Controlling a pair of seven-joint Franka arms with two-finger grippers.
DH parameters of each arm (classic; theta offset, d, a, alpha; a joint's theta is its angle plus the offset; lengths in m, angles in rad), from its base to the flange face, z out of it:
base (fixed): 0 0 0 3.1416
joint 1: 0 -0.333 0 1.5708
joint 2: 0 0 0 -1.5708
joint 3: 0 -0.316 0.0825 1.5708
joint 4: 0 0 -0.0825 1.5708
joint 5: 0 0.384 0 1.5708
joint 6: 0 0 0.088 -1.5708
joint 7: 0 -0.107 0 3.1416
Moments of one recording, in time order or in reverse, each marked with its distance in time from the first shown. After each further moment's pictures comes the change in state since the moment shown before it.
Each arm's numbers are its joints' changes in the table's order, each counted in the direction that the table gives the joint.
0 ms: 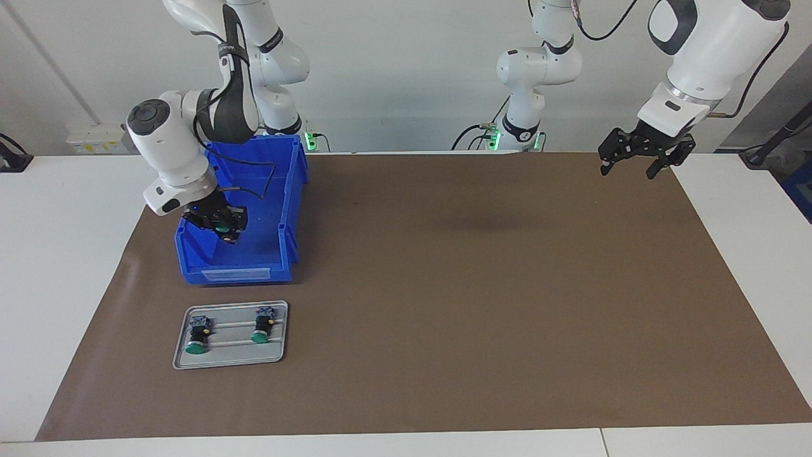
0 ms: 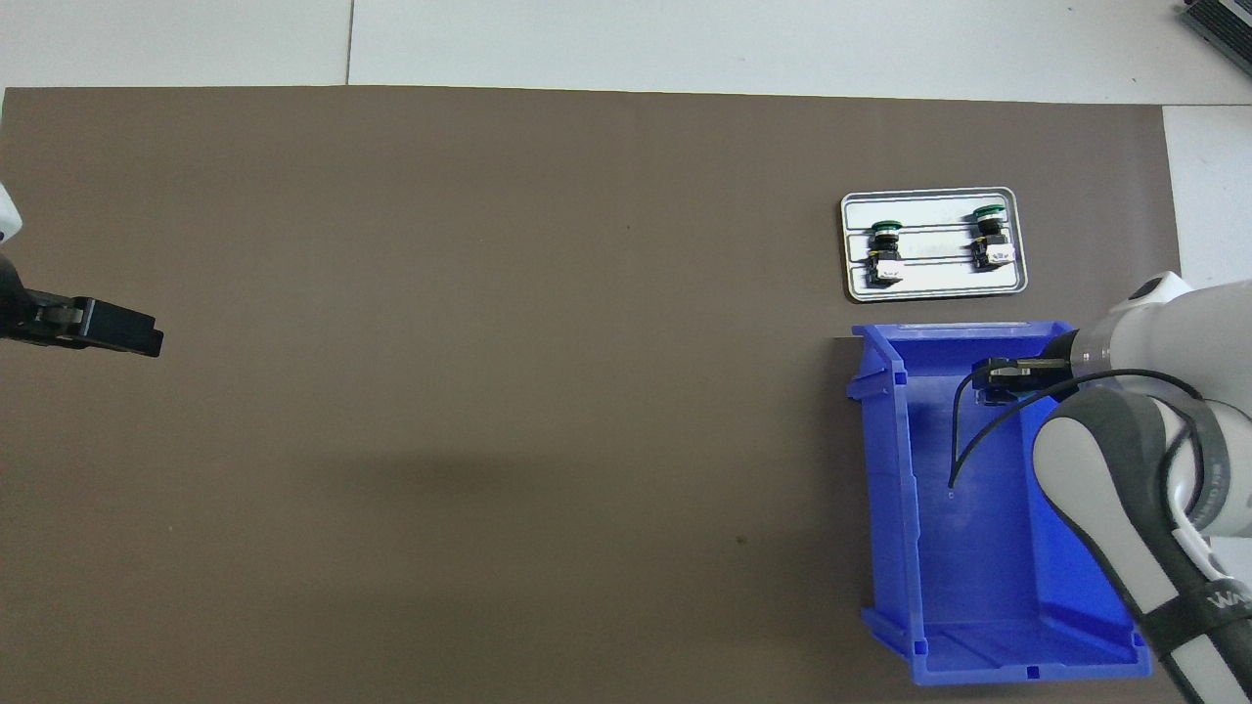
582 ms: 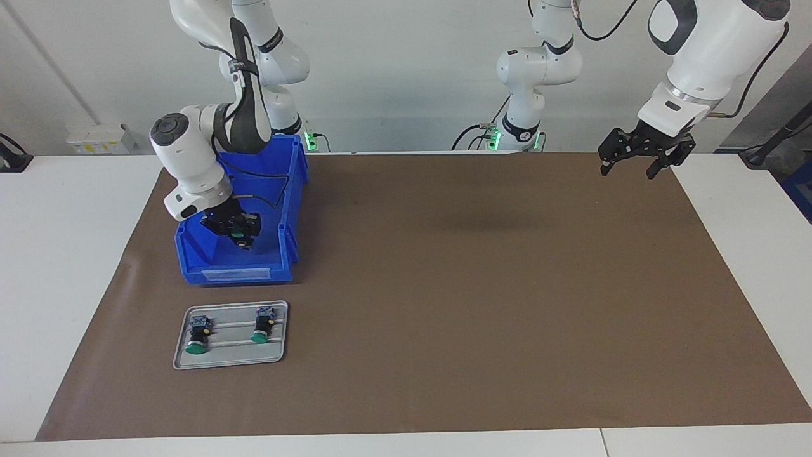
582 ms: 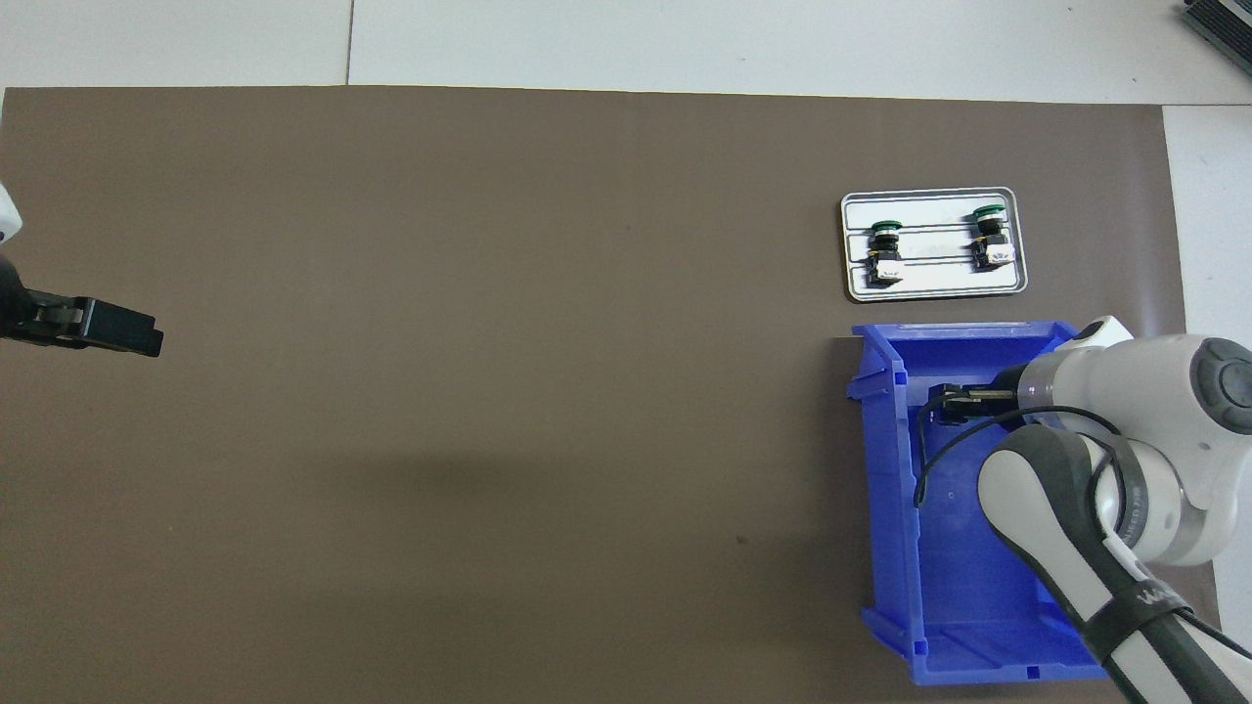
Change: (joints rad) left arm 0.000 0.000 0.000 0.000 0.000 0.000 0.000; right arm -0.022 0.011 -0.006 0.129 0.089 0.146 -0.001
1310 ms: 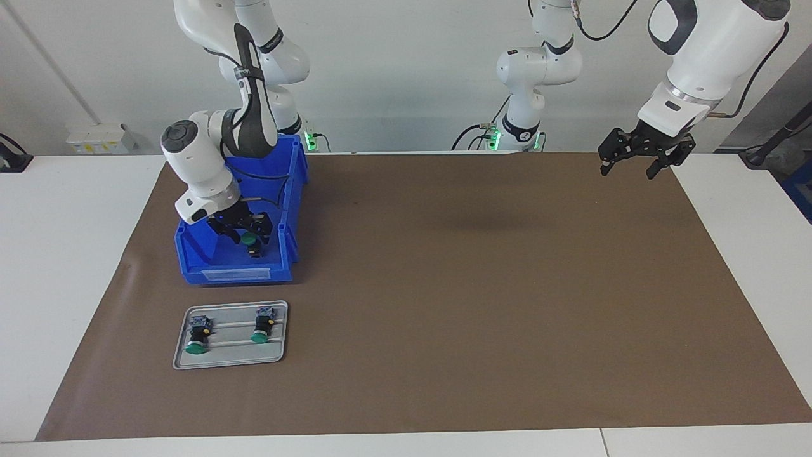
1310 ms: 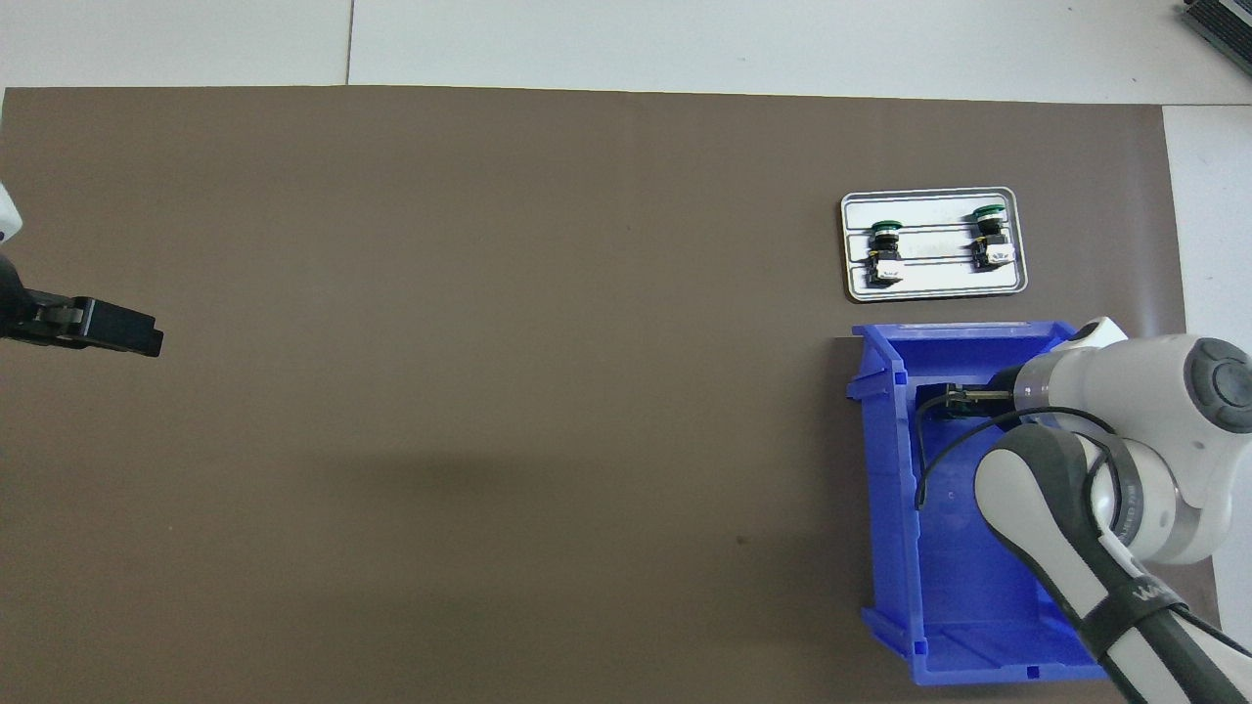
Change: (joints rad) left arm 0.000 0.000 0.000 0.000 0.000 0.000 0.000; right arm -0.003 -0.003 0.000 -0.047 0.004 -0.007 0.000
